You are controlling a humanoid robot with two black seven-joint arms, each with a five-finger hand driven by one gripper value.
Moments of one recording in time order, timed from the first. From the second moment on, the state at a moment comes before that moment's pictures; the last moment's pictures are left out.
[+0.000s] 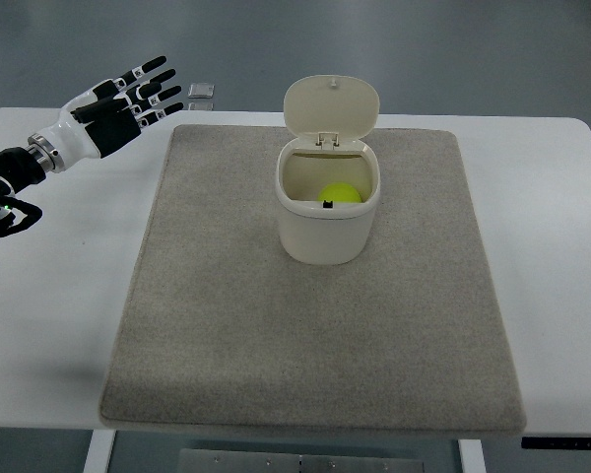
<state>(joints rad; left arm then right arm) -0.82 0.46 -0.79 -0.64 -0.01 -0.61 0.05 0.06 0.00 -0.04 0.19 0.08 -0.17 0.07</state>
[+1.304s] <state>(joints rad) -0.80 0.46 -0.79 -0.65 -0.05 -0.61 0.05 0.06 0.00 -0.04 0.19 0.08 -0.17 0.07</state>
